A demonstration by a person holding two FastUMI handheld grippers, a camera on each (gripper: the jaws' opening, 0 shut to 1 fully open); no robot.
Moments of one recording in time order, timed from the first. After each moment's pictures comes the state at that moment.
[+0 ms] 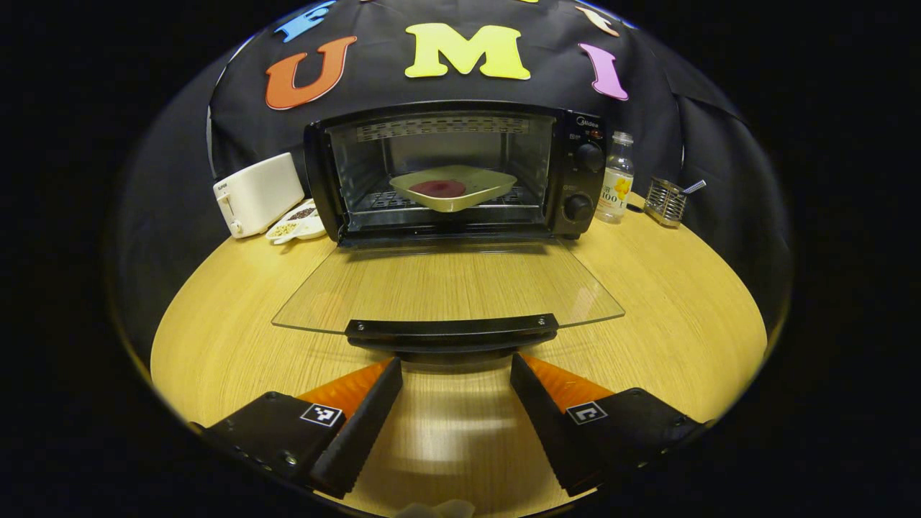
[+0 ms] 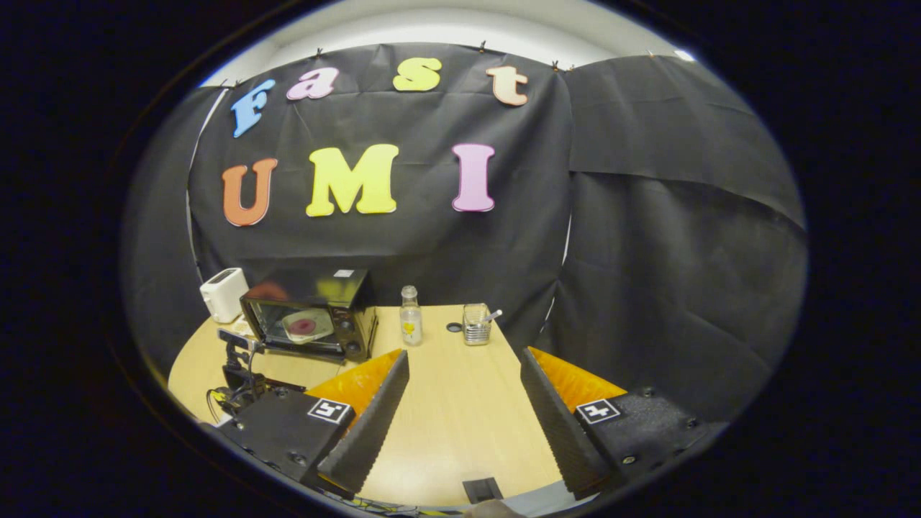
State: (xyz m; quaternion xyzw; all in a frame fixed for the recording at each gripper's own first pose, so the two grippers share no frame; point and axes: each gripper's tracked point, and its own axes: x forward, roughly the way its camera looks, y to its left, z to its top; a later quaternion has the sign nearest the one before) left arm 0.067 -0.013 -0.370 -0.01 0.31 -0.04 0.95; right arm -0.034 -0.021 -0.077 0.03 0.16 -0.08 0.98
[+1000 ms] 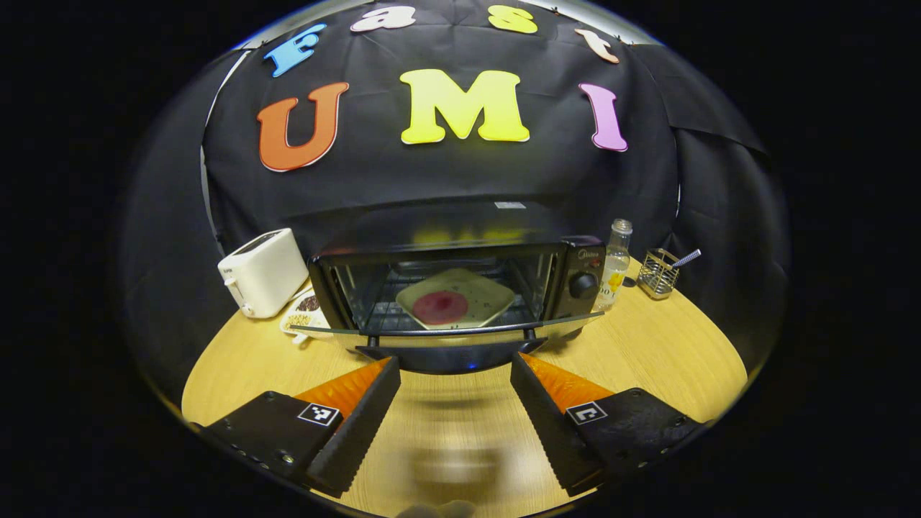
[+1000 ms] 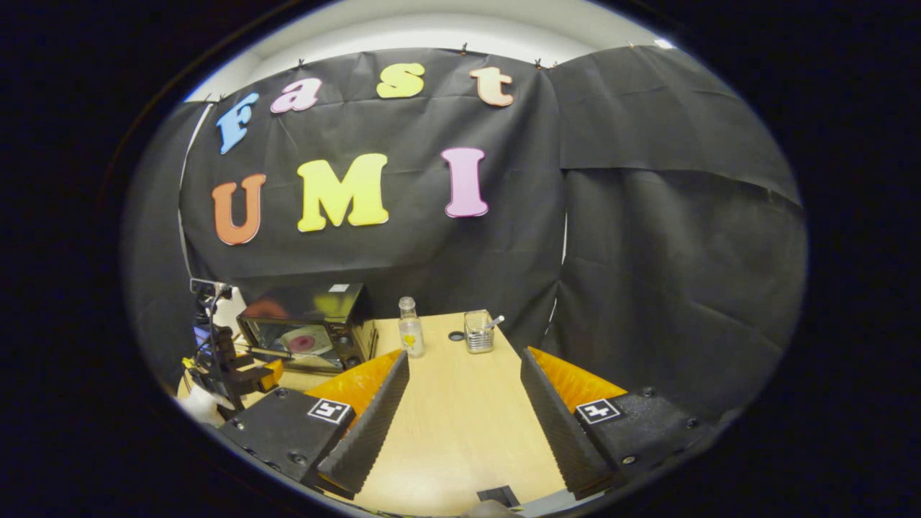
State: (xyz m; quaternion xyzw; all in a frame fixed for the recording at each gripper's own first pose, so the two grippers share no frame) left arm 0.144 -0.006 -0.231 0.00 0.21 -0.04 0.98; right arm -0.013 -0.031 -0.080 0.06 0.14 -0.09 0.98
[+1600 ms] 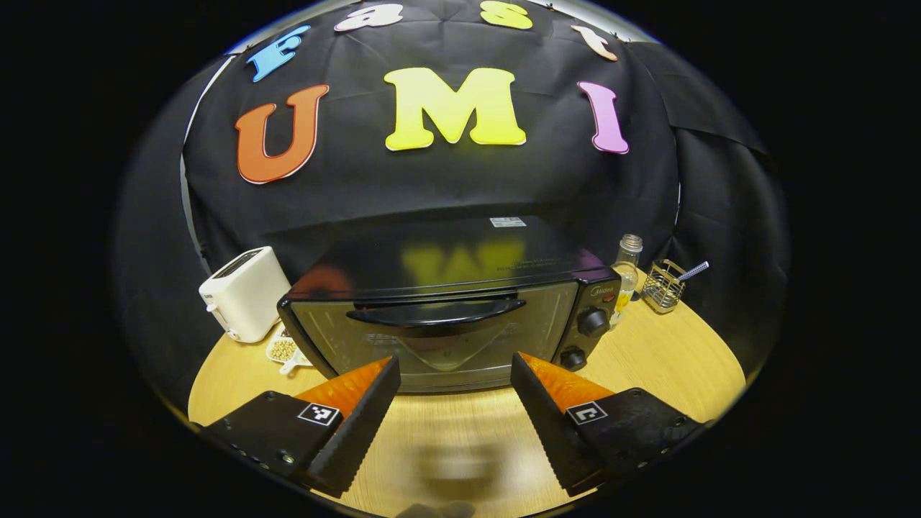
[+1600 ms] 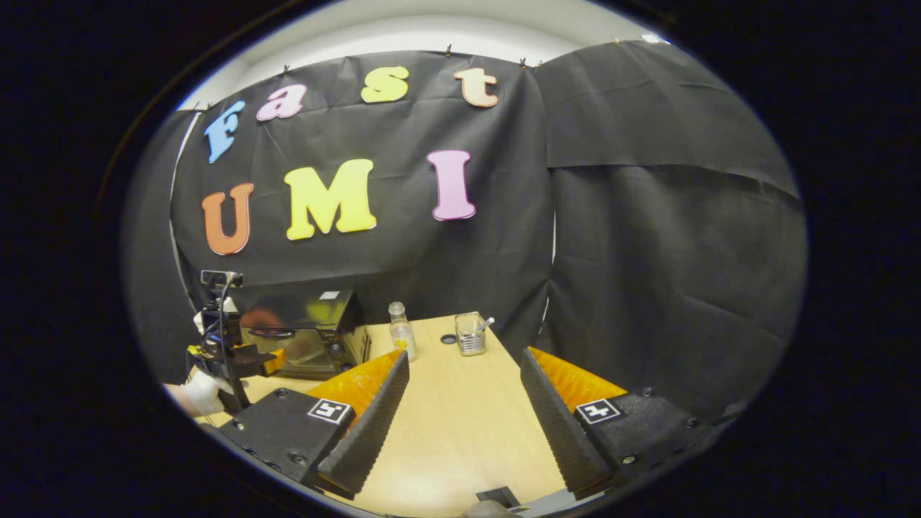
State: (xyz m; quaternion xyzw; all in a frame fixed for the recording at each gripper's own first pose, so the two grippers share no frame) left arm 0.183 -0.017 -0.223 0.01 0.21 -0.06 0.97; right arm -0.018 -0.042 -0.077 0.07 0.14 -0.10 0.98
